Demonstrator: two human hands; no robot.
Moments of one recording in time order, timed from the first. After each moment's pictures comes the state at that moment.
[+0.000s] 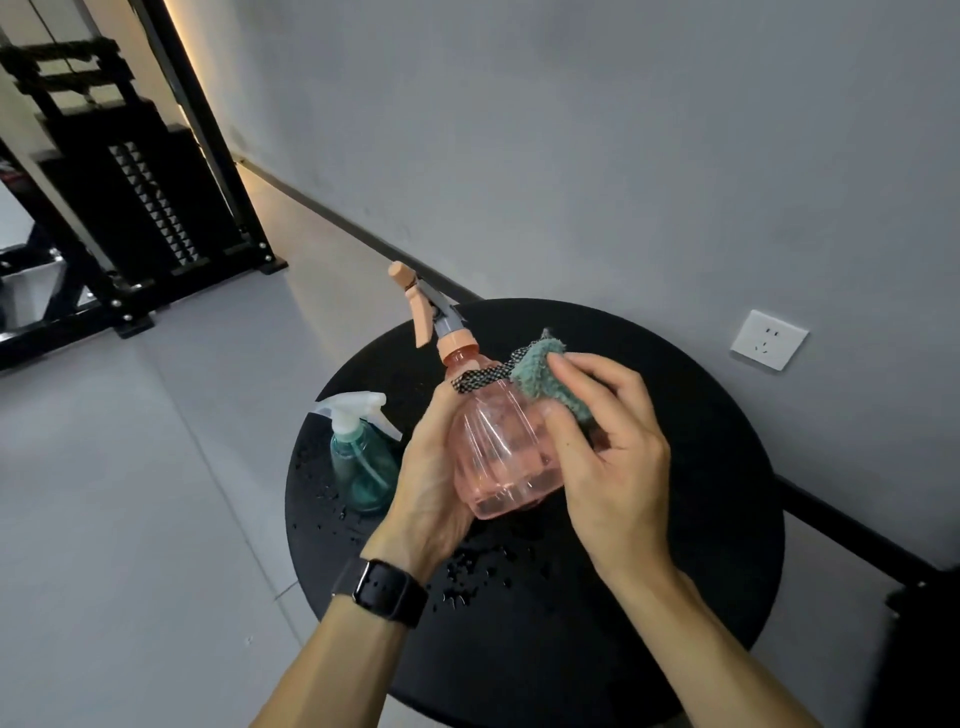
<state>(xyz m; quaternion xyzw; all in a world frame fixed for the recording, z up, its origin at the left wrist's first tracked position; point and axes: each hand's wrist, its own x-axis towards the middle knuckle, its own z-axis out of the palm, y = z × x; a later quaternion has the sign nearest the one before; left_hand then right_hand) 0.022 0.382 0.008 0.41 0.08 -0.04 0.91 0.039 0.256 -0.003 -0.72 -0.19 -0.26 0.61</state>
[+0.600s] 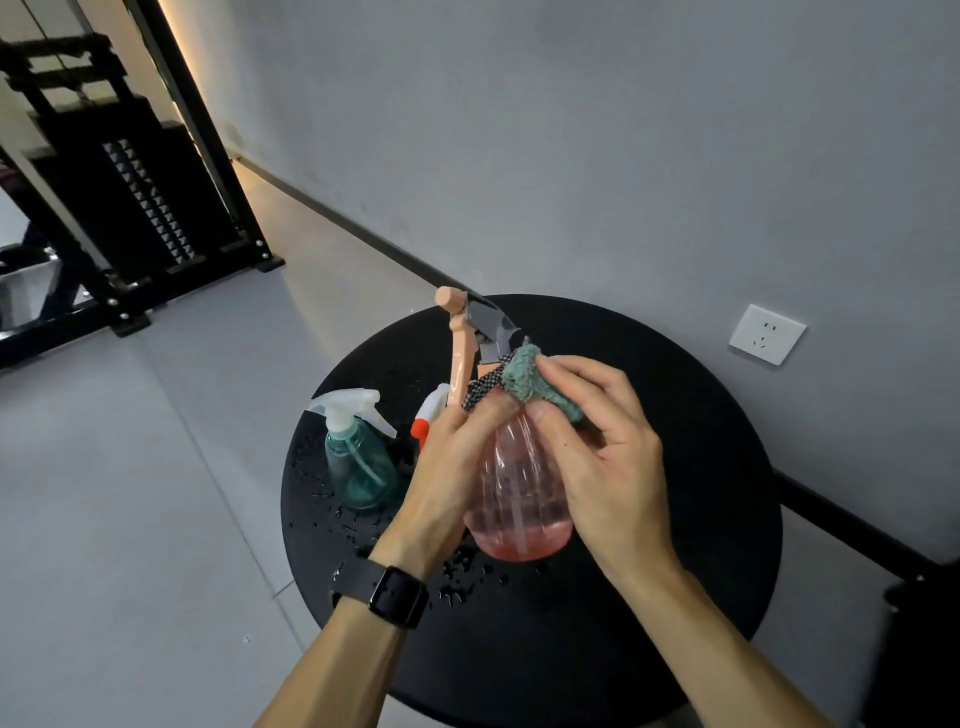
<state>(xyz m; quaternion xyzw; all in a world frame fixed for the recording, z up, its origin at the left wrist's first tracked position) 0.028 0.378 -0.006 0.61 0.05 0.02 0.79 0.035 0.250 0.001 -0.70 -0.17 -0.12 0.69</state>
